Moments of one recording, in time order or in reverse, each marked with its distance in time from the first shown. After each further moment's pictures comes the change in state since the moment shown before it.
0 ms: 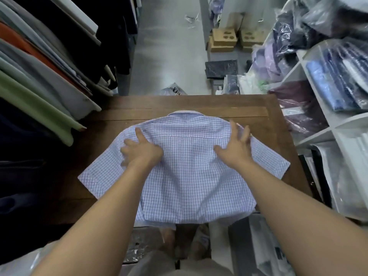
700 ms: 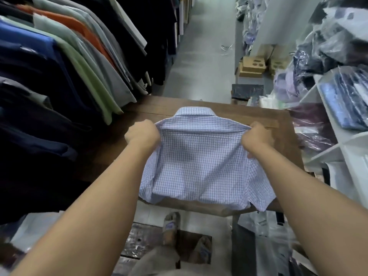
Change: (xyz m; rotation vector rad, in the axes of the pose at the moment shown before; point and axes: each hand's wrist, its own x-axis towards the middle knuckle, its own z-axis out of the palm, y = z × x) left_hand -0.091 -0.027 -0.058 0.124 0.259 -0.004; right_hand -0.032 -0.013 -0.067 -0.004 0.180 0.026
